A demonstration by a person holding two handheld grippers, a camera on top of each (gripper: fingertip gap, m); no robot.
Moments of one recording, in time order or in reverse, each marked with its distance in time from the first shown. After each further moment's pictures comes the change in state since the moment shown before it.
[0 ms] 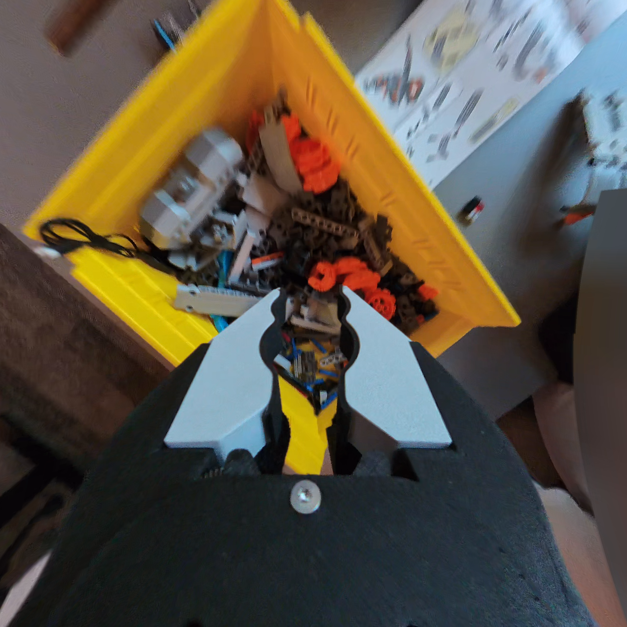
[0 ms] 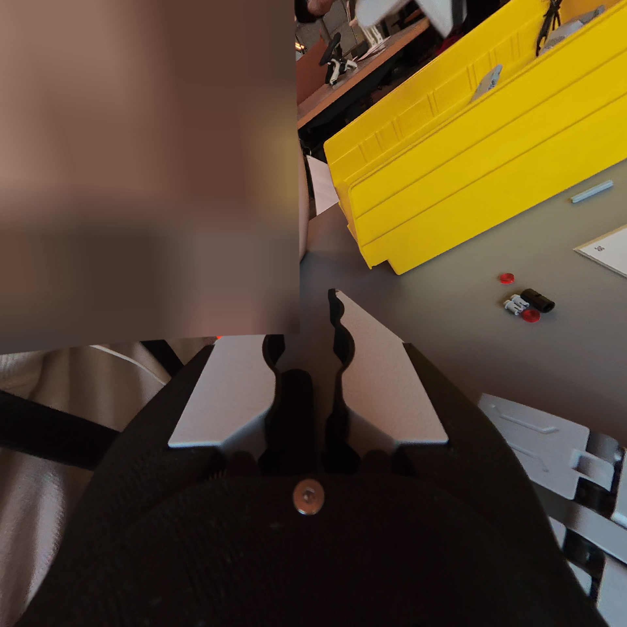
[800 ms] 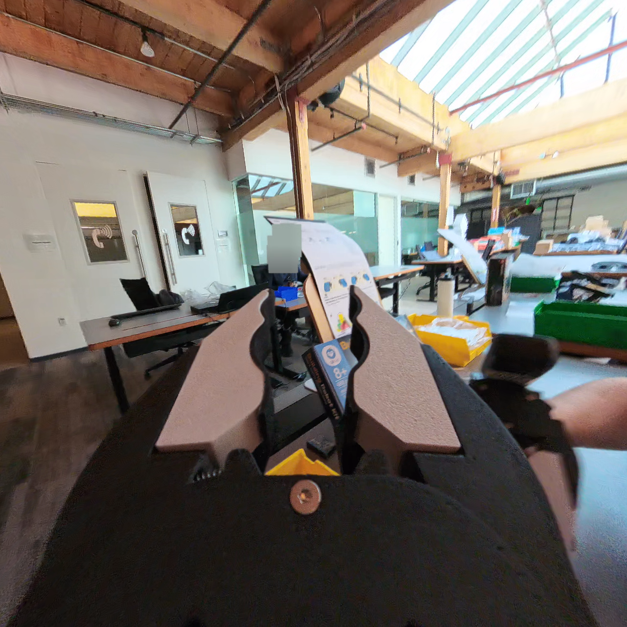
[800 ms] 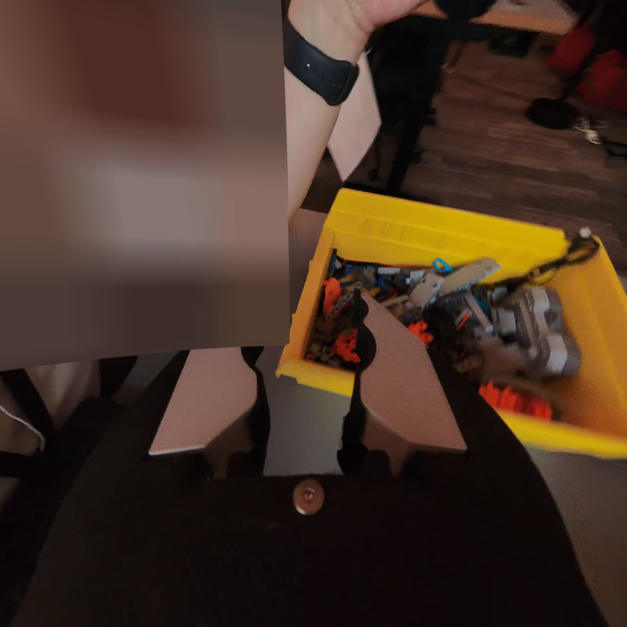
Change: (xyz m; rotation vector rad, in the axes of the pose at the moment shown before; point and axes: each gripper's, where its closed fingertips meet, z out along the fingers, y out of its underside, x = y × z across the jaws) left arm 0.026 -0.063 -0.247 1.575 -0.034 0.153; right arm -0.003 -0.101 0.084 -0.385 -0.100 -0.678
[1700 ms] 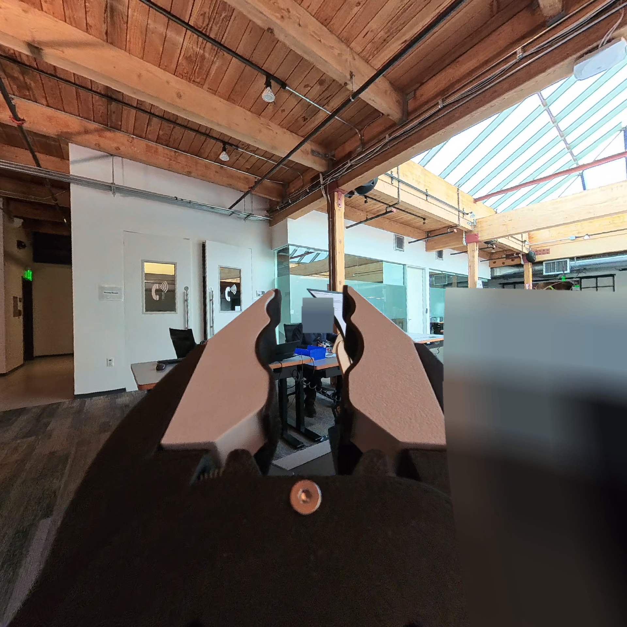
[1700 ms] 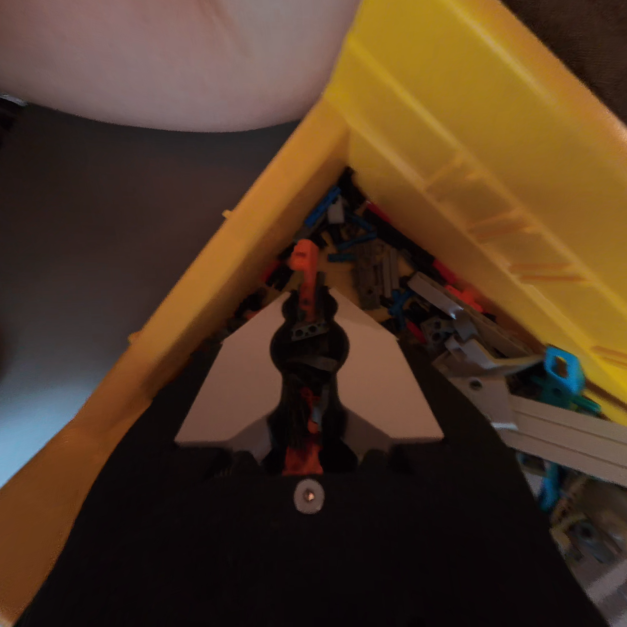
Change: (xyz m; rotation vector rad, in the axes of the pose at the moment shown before) left arm -0.032 -0.093 -0.098 0.246 -0.126 -0.015; right arm 0.037 0.096 0.159 -0.688 -0.444 -0.268
